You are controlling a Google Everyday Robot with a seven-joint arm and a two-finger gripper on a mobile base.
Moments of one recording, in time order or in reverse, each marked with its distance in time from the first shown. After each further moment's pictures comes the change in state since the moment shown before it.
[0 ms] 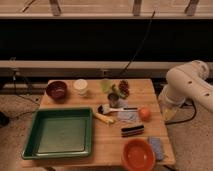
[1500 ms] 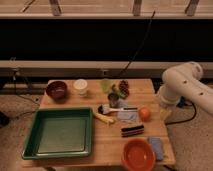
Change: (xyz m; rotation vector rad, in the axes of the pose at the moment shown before) arm -0.033 -0.005 0.026 -0.030 -0.058 0.011
